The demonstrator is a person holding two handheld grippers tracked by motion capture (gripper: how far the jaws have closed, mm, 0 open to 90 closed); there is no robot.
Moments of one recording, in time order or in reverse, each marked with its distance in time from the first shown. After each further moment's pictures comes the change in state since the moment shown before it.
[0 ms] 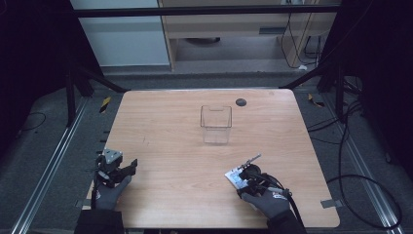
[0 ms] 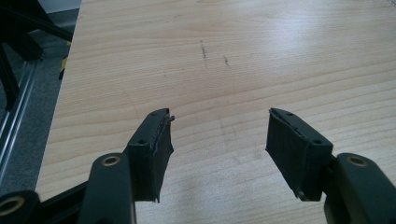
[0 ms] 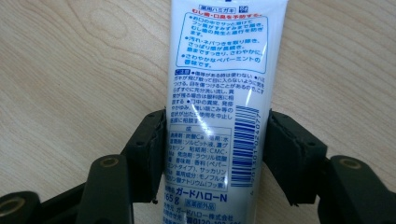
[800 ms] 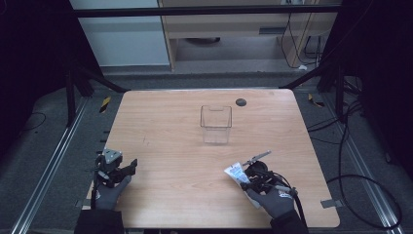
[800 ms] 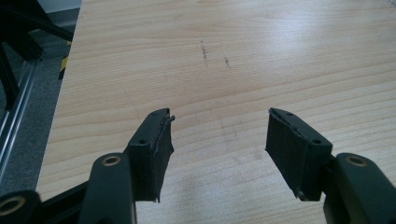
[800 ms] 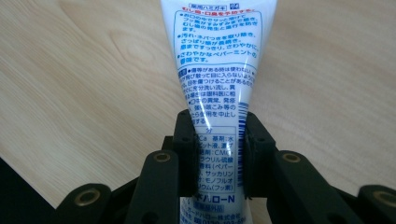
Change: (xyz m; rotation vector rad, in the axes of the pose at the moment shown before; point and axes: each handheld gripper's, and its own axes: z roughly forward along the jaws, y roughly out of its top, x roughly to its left) left arm 0.000 0.000 0.000 0.001 0.000 -0.001; right arm -0.007 -0.002 -0.032 -0.134 0.084 0.024
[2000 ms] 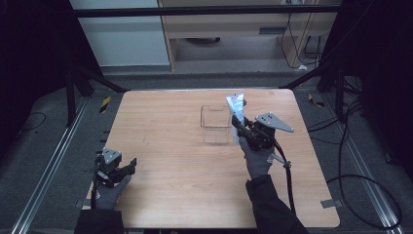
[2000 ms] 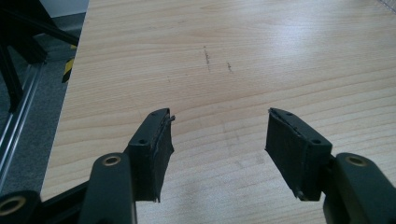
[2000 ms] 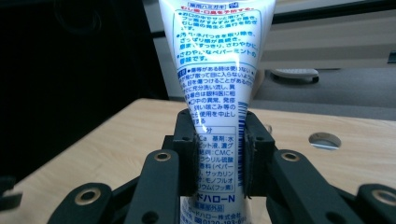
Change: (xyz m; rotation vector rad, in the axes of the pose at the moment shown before) left arm 0.001 0.000 -0.002 -0.020 0.009 -0.005; right arm -0.019 0.086 -0.039 -0.915 -0.039 0.144
